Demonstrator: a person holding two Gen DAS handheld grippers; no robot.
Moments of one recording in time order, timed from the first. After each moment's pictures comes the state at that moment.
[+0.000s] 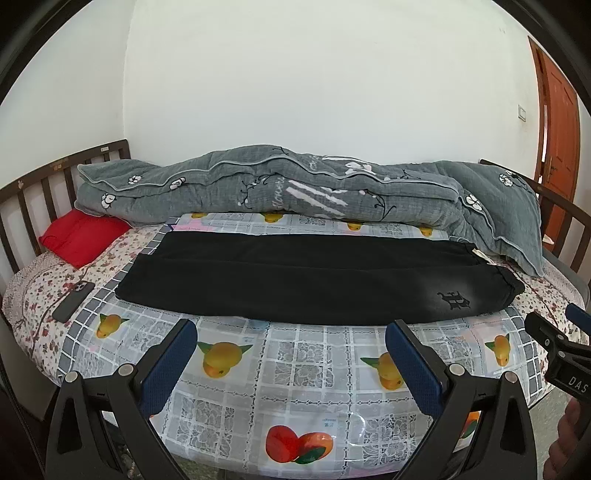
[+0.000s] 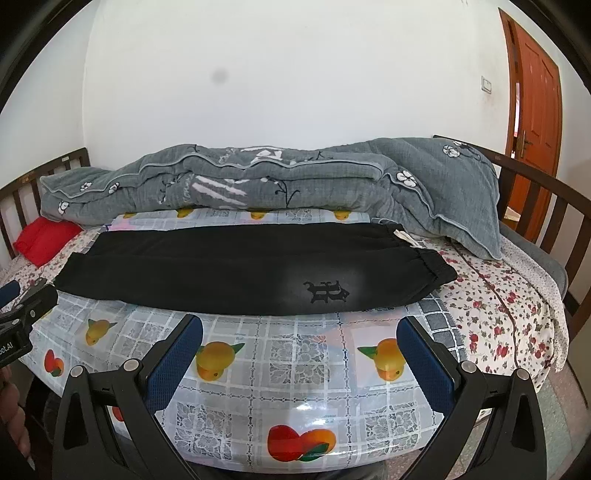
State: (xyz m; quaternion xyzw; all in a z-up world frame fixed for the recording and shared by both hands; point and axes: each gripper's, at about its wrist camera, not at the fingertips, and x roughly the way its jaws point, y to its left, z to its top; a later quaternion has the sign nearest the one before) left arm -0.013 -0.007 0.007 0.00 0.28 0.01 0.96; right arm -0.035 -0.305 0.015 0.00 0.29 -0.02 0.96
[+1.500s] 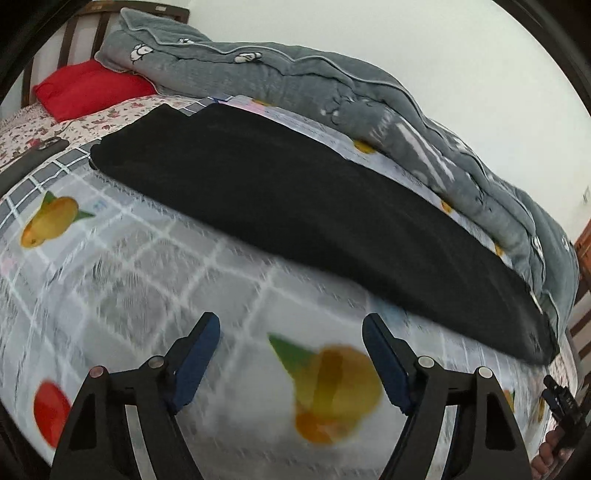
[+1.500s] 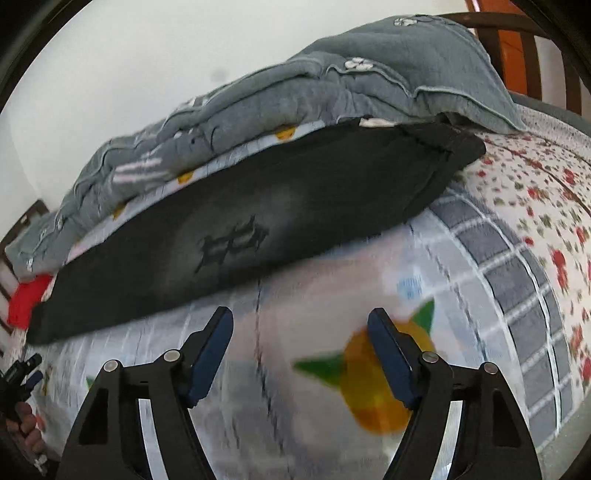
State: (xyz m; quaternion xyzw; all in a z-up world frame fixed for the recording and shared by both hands) left arm 0.122 0.165 -0.165 -0.21 0.38 0.03 0.90; right arm 0.090 -0.430 -0.151 0.17 0.36 -0.04 0.92
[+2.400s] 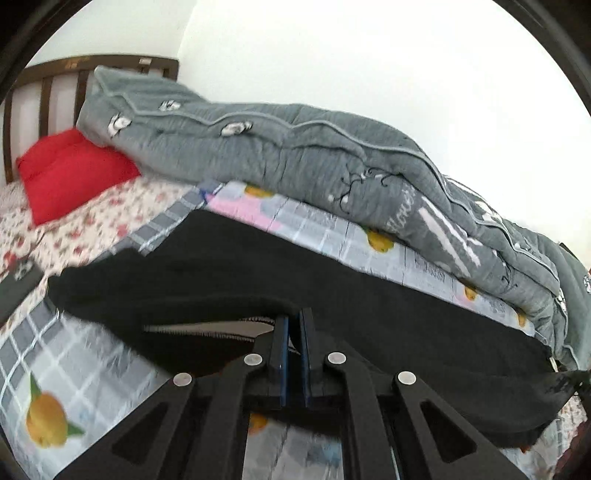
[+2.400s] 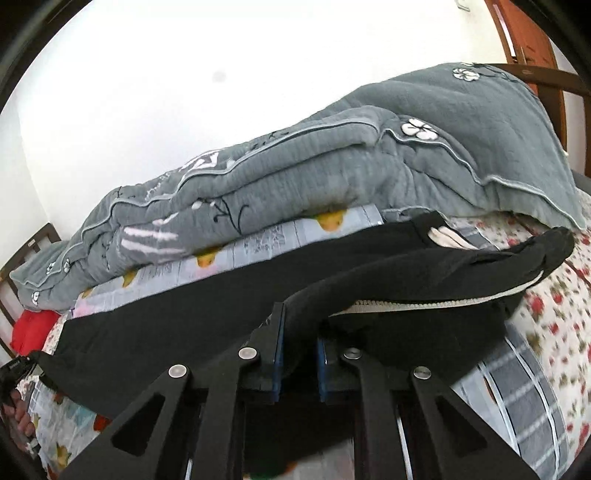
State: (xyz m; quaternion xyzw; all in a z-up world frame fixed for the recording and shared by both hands) left arm 0.250 0.187 -0.088 -0.17 0.30 0.07 0.94; right arm 0.231 -0.419 -0.087 0.15 0.30 -0.01 0.94
